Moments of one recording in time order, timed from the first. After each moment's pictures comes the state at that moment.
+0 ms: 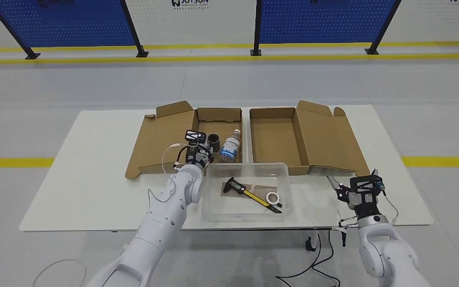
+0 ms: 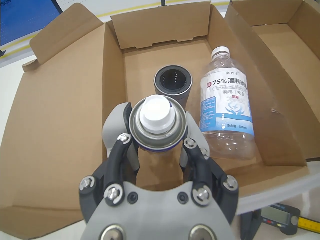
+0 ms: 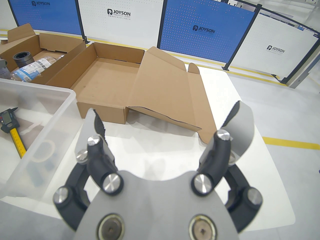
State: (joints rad) left arm 0.90 -1.46 -1.07 -0.90 1.25 0.16 -0.21; right arm -1.73 -1.15 1.60 -1.80 -1.33 0.00 0.00
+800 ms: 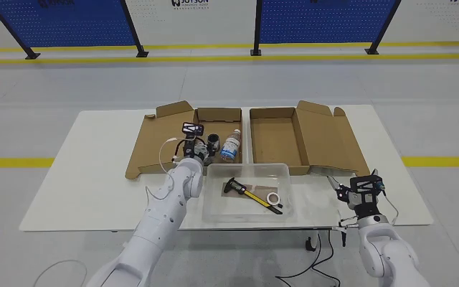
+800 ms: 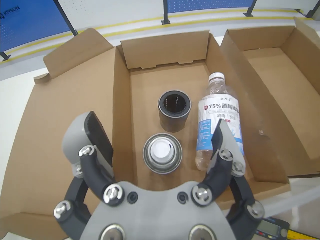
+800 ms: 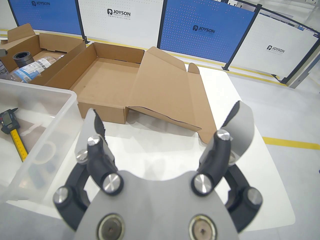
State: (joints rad) left arm 0.91 -1.46 -1.12 -0.99 1.28 0.17 -0.20; right arm -1.73 -1.15 1.60 -1.80 -1.33 0.00 0.00
